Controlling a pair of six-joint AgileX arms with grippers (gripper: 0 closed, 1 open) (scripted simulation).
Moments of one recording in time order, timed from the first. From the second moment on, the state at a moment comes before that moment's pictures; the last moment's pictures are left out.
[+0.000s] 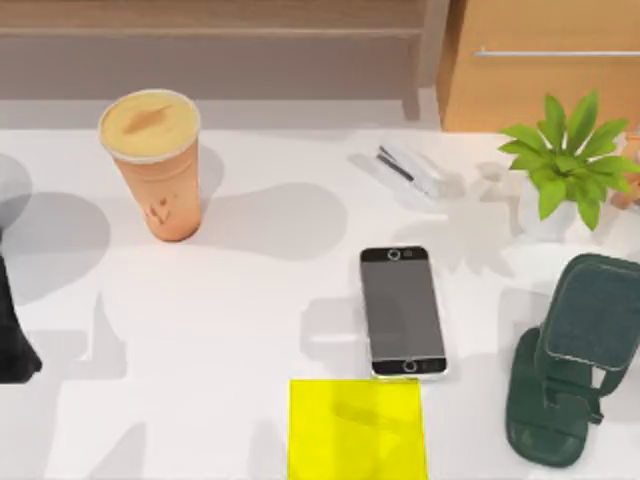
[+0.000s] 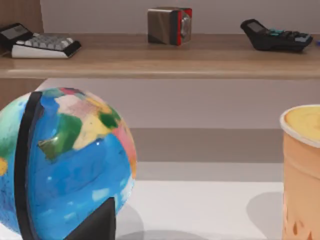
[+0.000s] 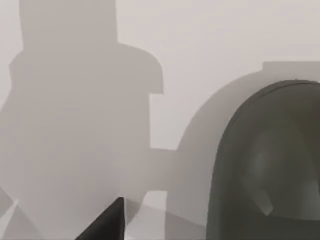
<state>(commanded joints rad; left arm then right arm) 0.00 0.00 0.00 0.00 0.00 0.00 -0.17 1.82 0.95 -0.70 0.01 -0.59</state>
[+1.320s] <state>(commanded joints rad) 0.00 0.00 0.00 0.00 0.00 0.00 -0.17 1.70 1.14 -1.04 -0.01 -0.59</state>
